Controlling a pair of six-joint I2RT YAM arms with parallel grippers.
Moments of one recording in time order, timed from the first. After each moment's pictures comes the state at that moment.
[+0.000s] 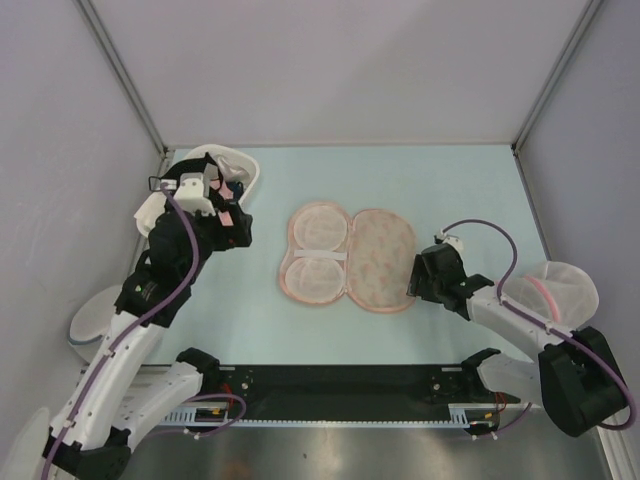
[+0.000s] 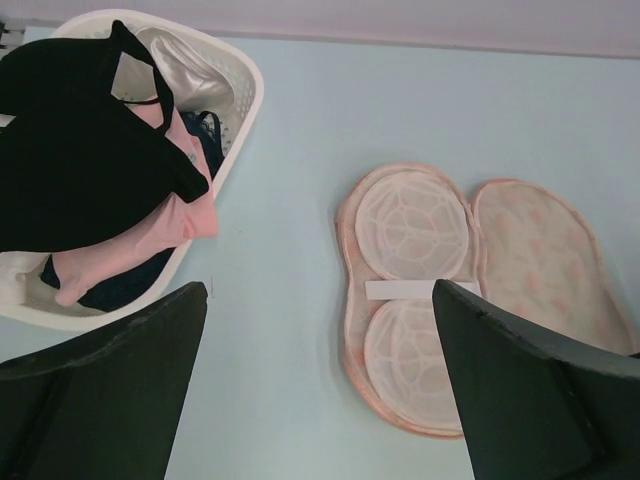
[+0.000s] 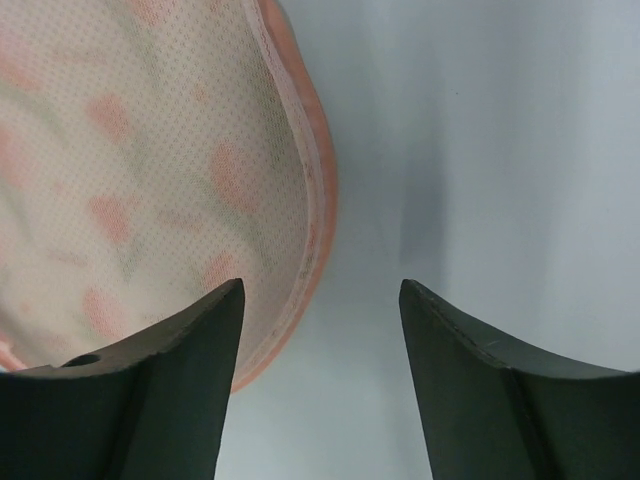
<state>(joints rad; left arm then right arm) -0.41 0.79 0.99 -0.50 -0.23 -0.25 0.45 1.11 0.49 -0.31 0.22 0.60</state>
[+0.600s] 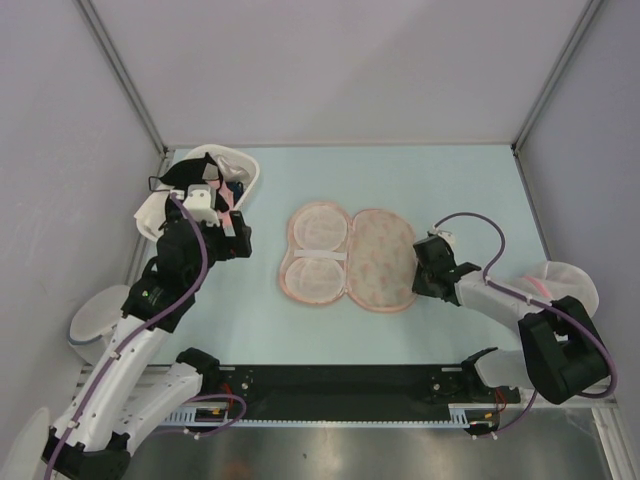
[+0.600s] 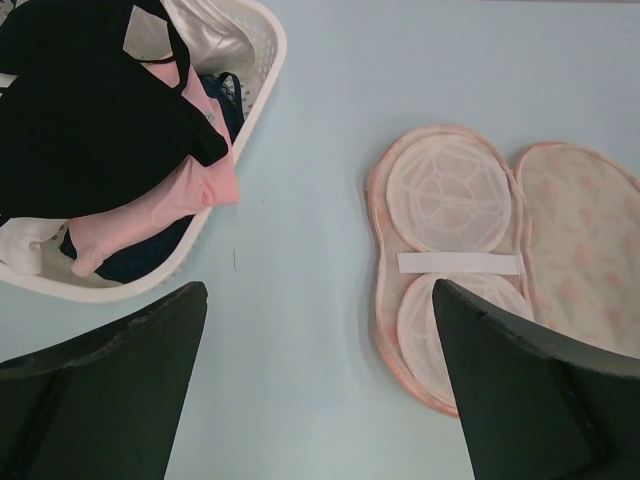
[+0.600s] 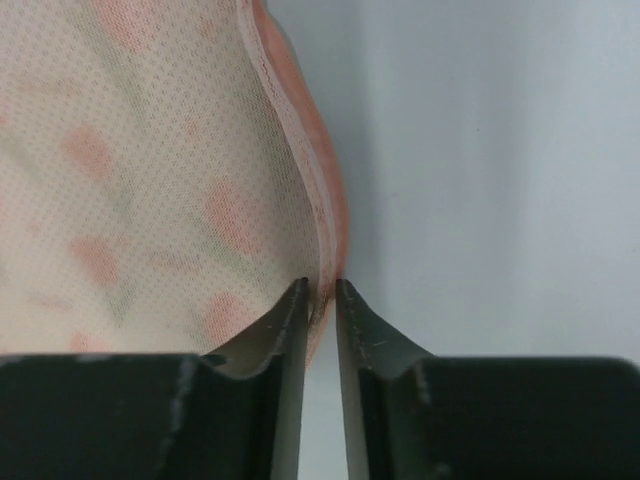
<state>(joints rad) -0.41 0.74 0.88 -0.49 -0.26 -0.21 0.44 1.30 0.57 -0.28 0.23 0.59</state>
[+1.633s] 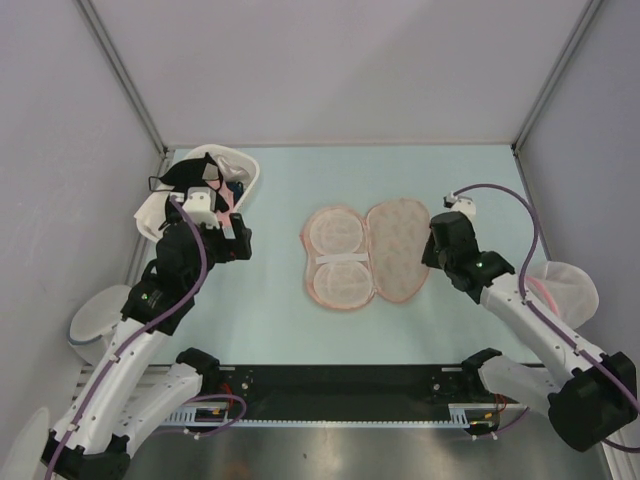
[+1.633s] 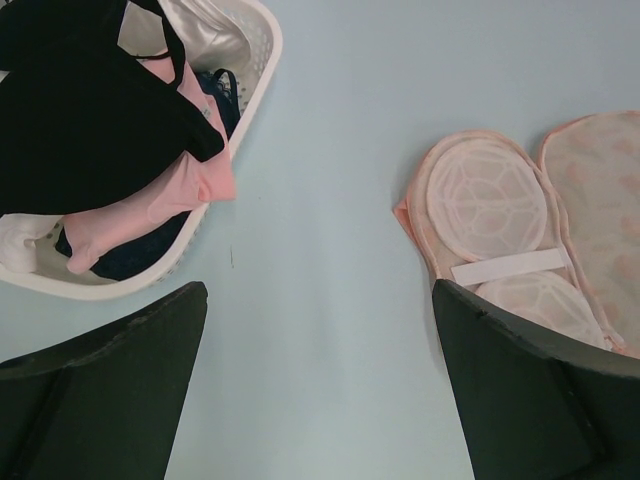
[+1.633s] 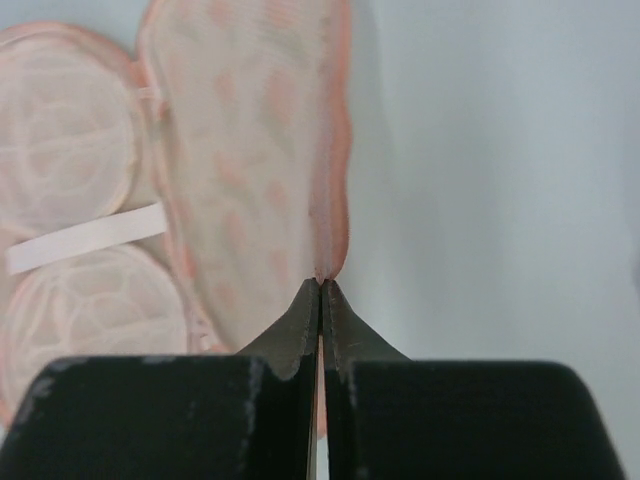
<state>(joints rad) -0.41 0.72 0.86 -0.49 -0.25 -0.21 0.41 1.05 0.80 -0.49 0.34 0.51</state>
